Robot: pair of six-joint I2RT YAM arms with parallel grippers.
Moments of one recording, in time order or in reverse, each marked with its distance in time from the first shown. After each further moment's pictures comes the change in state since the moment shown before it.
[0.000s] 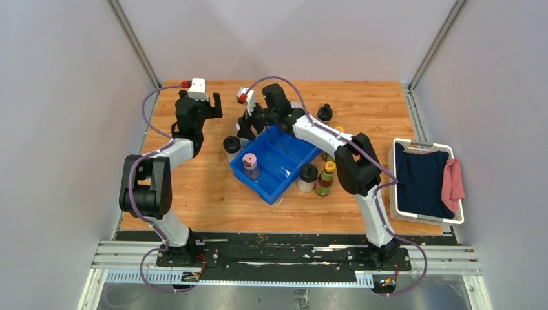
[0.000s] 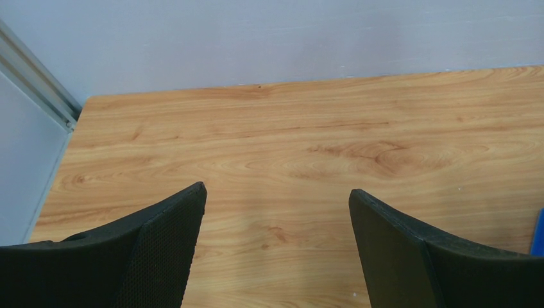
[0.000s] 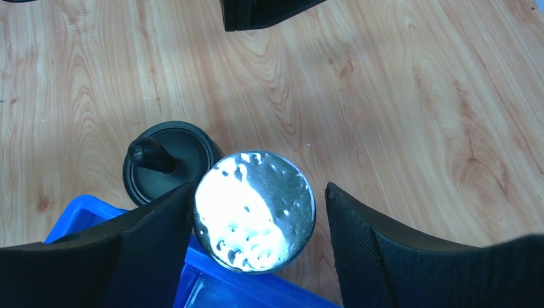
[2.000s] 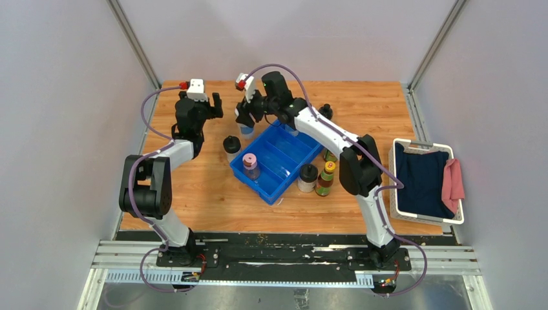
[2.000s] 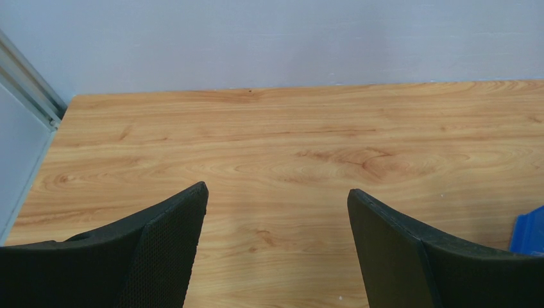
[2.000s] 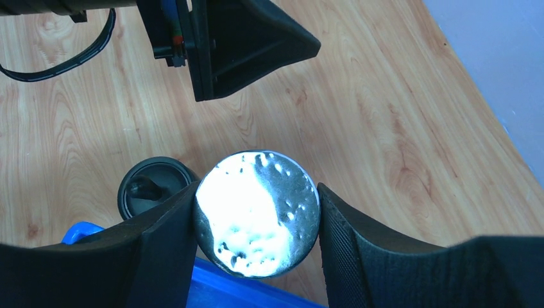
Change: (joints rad) left arm 0.000 -0.002 -0.017 0.037 0.013 -0.051; right arm 0.000 -0.009 0.150 -0.105 0.085 -0.005
